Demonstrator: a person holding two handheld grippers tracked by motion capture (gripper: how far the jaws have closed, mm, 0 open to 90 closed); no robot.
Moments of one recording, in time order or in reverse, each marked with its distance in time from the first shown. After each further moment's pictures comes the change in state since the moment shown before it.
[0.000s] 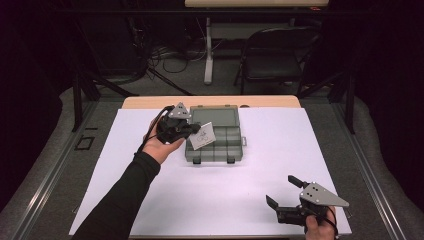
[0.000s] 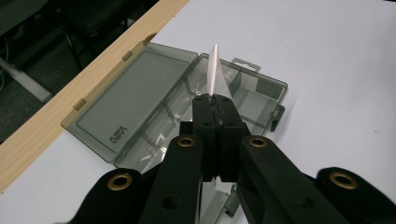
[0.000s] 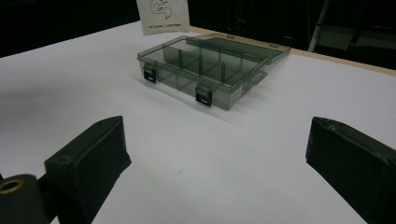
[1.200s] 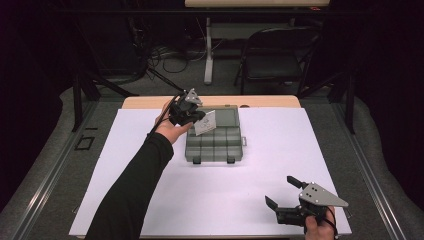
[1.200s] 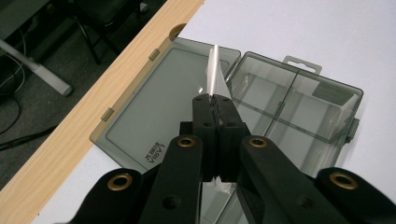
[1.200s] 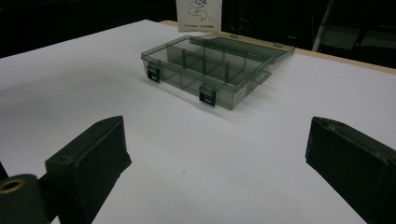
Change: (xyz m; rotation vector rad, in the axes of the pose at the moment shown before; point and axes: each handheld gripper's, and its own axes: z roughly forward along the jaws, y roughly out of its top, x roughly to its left) left arm 0.038 0.025 0.047 0.091 0.051 0.054; right arm 0.001 -0.001 0.001 0.002 0.015 -0.004
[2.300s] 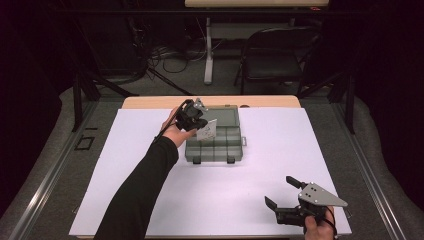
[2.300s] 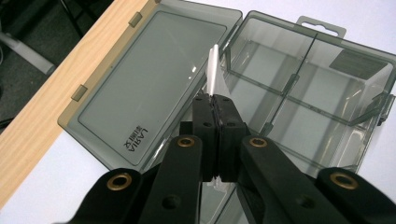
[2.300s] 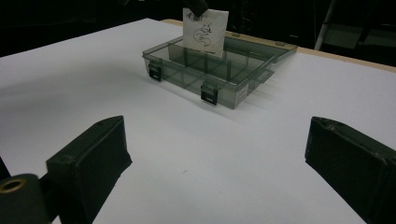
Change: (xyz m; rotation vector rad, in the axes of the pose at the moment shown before) left arm -0.003 -0.015 0.039 0.098 -0.031 -0.006; right arm 0.000 -0.001 0.001 0.009 0.008 0.002
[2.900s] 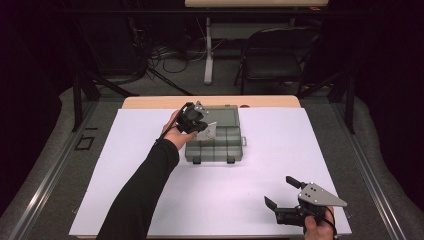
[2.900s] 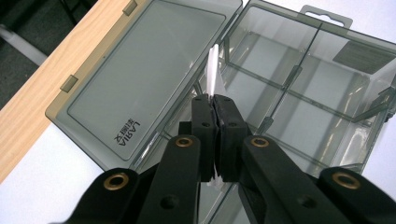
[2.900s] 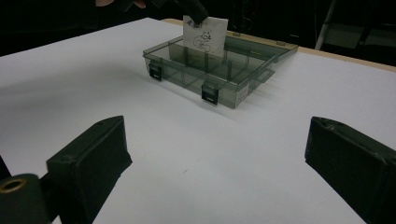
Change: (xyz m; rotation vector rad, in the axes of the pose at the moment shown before) left arm -0.003 -0.006 0.008 0.010 -0.001 -0.023; right arm 0.000 0.000 0.000 0.004 -0.002 -0.003
